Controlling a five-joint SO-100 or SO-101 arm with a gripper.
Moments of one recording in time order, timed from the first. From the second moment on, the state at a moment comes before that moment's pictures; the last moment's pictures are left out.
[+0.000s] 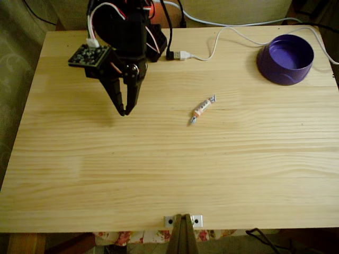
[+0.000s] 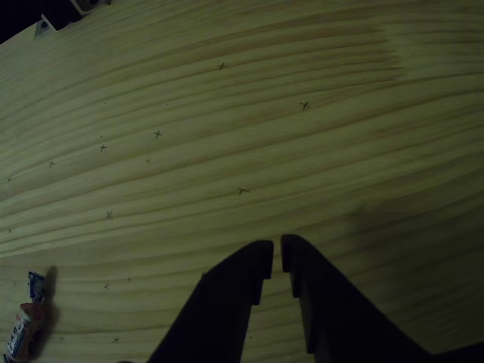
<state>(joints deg) 1.6 180.3 173.4 56.1 2.3</state>
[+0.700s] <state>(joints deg) -0.2 180.3 173.4 56.1 0.4</state>
